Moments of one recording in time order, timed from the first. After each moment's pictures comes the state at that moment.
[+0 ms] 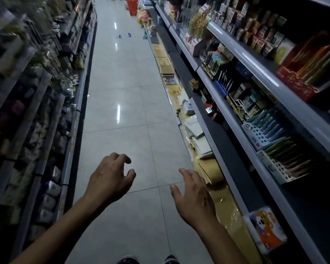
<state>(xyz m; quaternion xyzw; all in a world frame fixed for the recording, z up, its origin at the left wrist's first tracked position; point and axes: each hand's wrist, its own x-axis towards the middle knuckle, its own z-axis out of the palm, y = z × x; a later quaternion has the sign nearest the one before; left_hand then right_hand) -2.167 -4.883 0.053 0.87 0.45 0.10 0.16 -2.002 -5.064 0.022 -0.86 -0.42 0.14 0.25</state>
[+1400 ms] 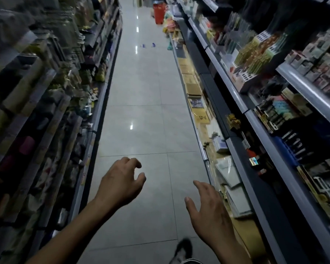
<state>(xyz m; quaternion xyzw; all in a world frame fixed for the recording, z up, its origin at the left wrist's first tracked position) -2.069 -4.492 0.049 0.86 0.47 0.10 0.19 -1.889 -4.689 0.019 -0.86 -0.44 0.15 0.21</state>
